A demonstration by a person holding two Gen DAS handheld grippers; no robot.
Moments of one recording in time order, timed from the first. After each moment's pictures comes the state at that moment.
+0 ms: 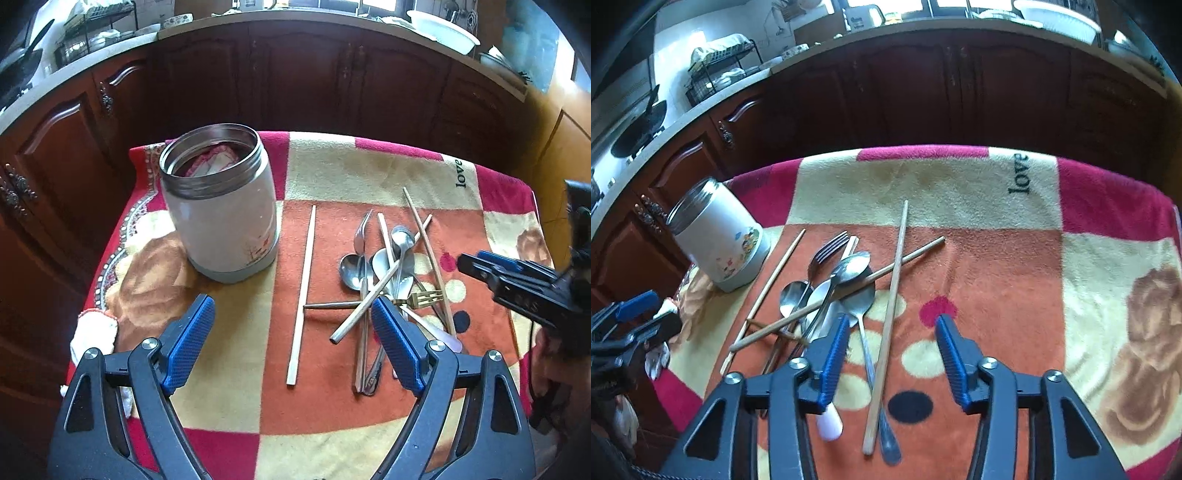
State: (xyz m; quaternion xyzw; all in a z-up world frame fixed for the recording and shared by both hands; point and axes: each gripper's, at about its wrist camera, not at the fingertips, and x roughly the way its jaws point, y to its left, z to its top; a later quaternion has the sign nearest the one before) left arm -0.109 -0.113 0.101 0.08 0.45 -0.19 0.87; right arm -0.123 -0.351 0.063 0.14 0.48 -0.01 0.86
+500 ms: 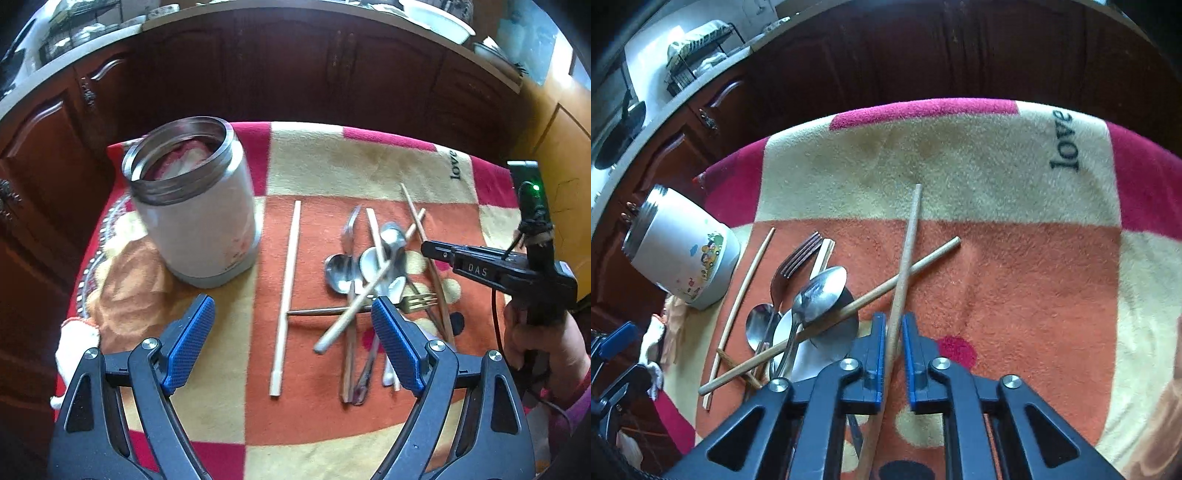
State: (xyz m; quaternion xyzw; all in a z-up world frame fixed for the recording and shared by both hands) left arm -0.094 -0.135 0.093 0.08 0.47 -0.21 0.85; right arm -0.074 -0.368 0.020 0.17 0.53 0.01 0.83
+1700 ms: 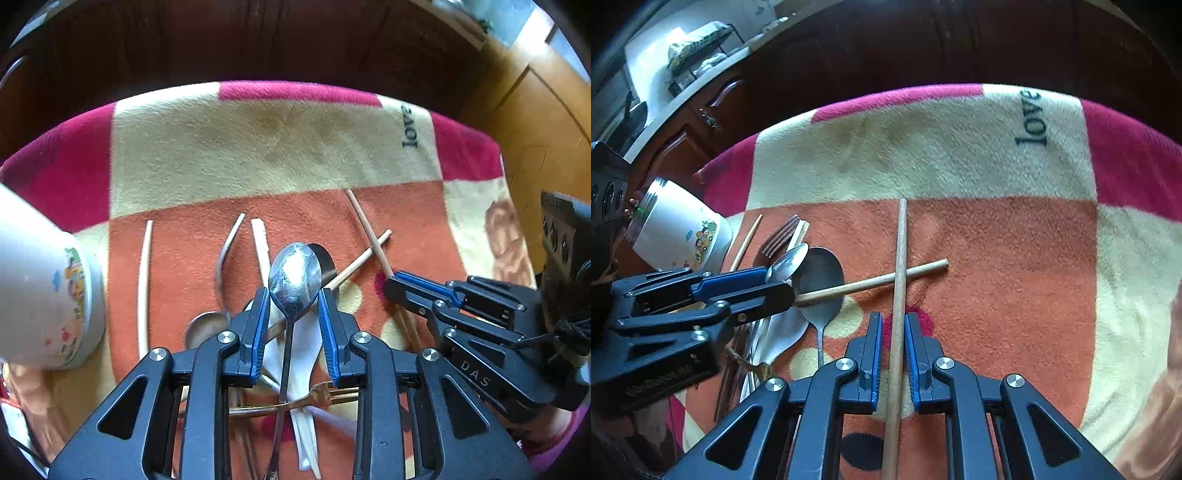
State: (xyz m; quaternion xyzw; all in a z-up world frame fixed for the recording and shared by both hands) left arm -0.037 -0.234 0.050 0.08 0.54 -0.32 0.78; right arm -0.101 -0.390 0.019 0.17 0.52 0.02 0.83
